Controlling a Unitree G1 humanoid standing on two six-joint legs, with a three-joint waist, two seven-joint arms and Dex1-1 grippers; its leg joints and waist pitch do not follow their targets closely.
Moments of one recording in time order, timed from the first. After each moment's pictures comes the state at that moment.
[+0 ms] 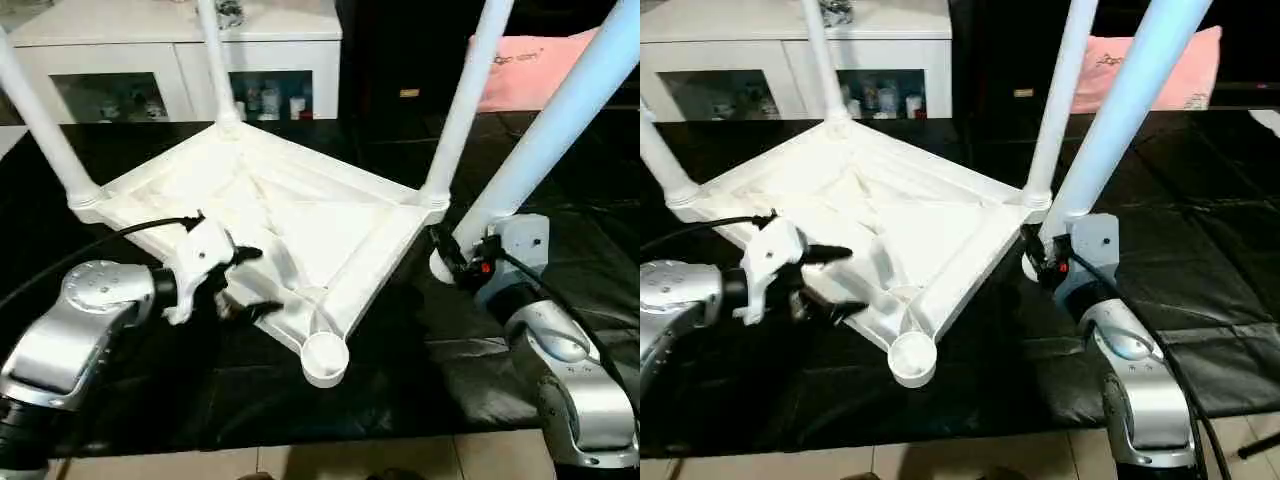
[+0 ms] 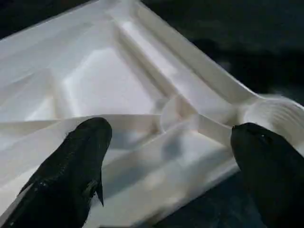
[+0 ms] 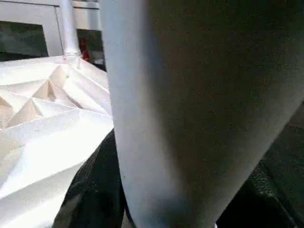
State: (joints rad) left arm -0.32 0.72 -0.18 -0.12 -0.22 0.40 -1.06; right arm -0.12 -0.23 -0.05 -0.26 0.19 0.40 0.22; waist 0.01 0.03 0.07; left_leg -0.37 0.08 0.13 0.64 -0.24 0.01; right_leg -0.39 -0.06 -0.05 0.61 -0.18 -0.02
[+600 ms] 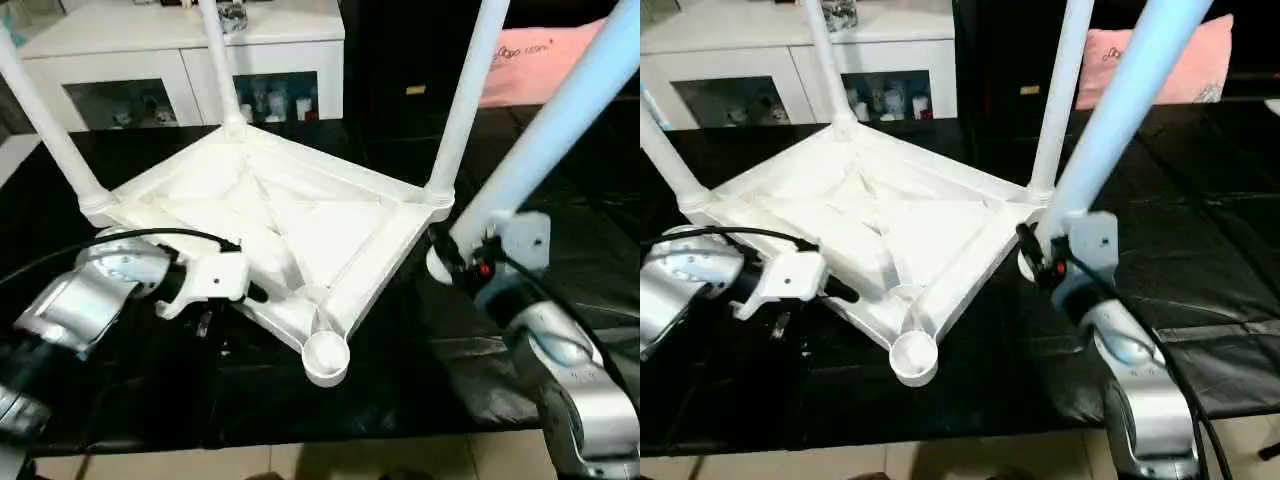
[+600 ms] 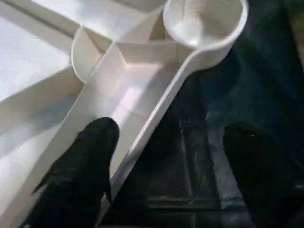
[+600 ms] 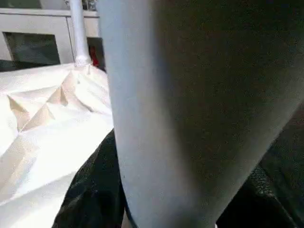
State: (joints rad) left arm -0.57 0.76 -0.44 0.27 -0.01 0.03 -1.38; right arm -0.06 -0.23 -0.04 -0.33 0.19 0.42 0.22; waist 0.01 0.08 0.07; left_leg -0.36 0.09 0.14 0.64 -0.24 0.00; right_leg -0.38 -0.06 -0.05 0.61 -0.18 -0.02
